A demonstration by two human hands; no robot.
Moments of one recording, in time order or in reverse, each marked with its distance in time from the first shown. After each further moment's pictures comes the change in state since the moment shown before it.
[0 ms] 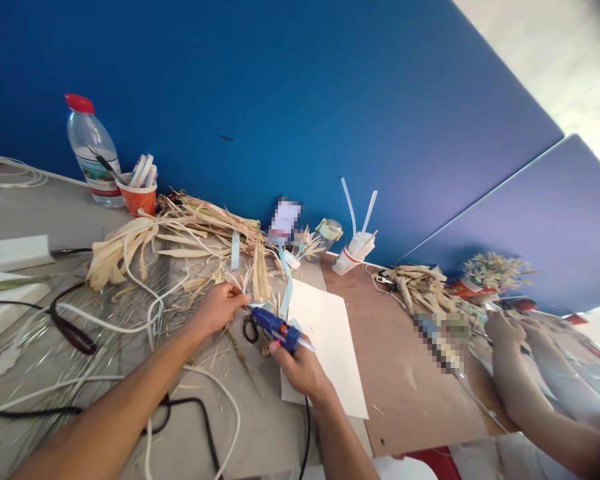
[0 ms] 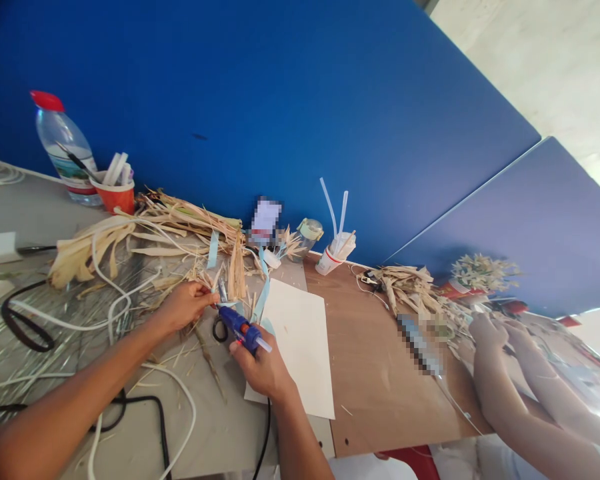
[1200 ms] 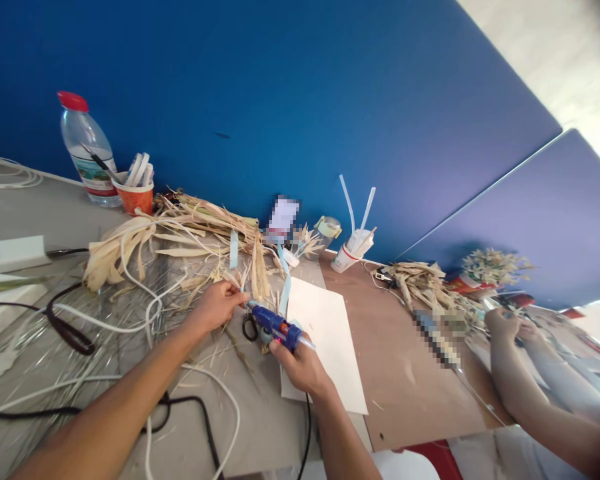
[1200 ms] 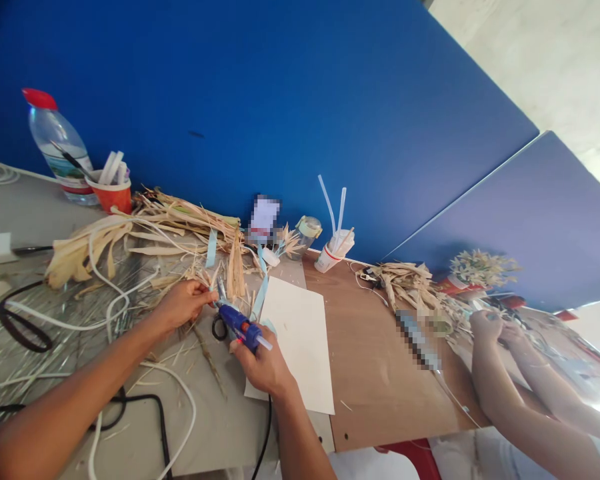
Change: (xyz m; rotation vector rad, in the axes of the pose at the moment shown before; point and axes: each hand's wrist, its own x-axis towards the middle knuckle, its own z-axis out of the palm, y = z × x) left_hand -0.002 0.003 -0.002 -0.009 -0.007 -0.019; right_hand 0.000 -0.001 -0.001 0.003 0.035 -0.025
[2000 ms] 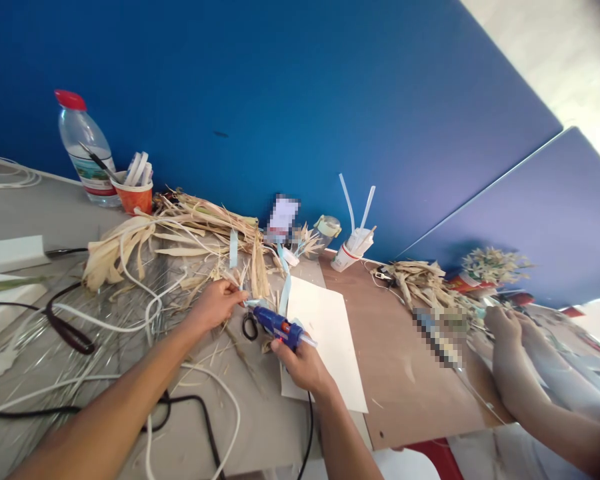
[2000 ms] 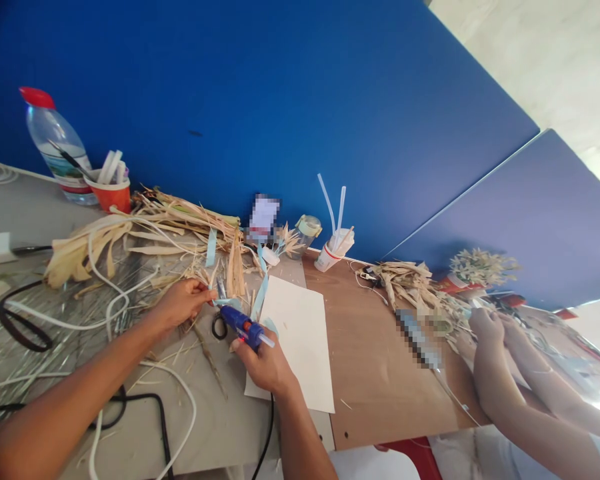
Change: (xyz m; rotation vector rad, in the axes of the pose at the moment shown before) left_hand -0.001 0.004 0.000 -0.006 0.025 -0.021; right_hand -0.003 0.003 -0.004 0.036 -0.058 0.076
